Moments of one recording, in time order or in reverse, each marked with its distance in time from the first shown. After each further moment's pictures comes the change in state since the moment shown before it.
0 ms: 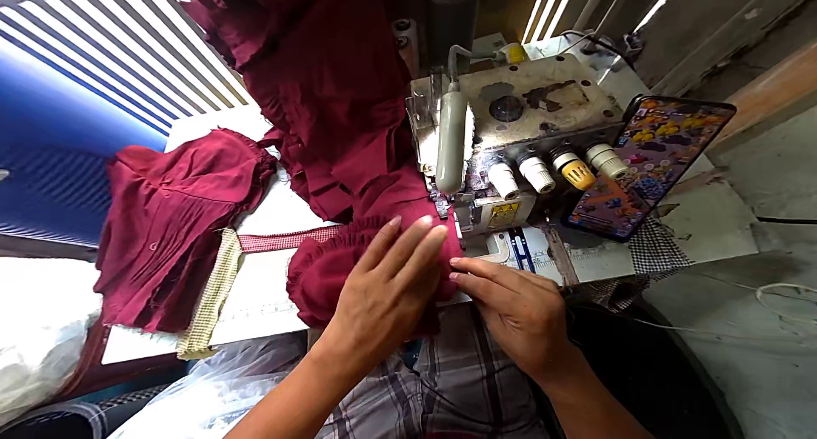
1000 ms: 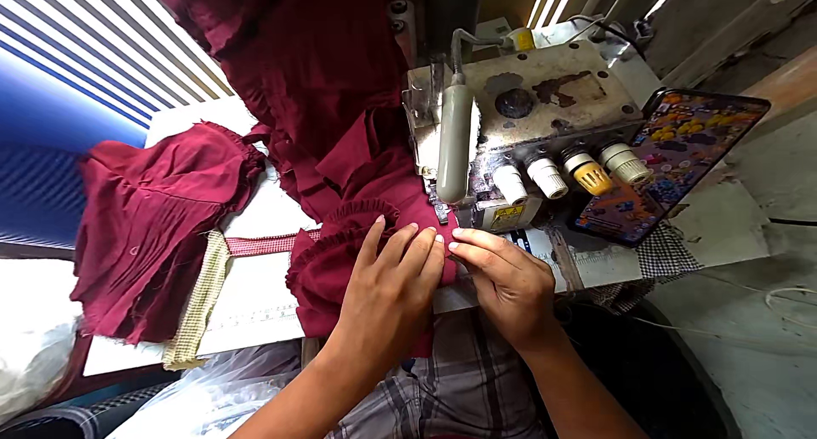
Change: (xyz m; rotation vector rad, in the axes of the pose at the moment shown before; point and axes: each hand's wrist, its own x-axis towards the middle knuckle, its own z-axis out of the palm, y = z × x) left_hand 0.012 0.003 0.013 0.011 -0.104 -0.124; right_hand 0.016 0.028 0.022 -0.013 0.133 0.059
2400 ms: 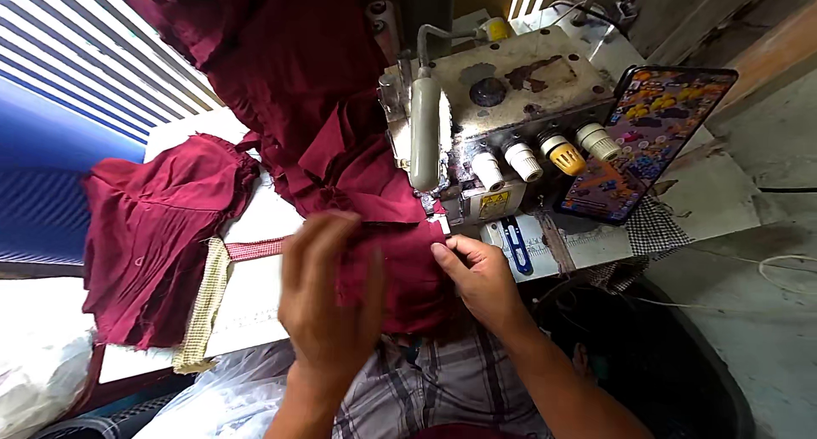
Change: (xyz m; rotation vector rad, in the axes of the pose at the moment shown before) left_hand -0.019 -0.010 -0.028 -0.322 0.362 -0.324; right_hand -0.009 -0.021 0.015 0.555 -0.102 0.610
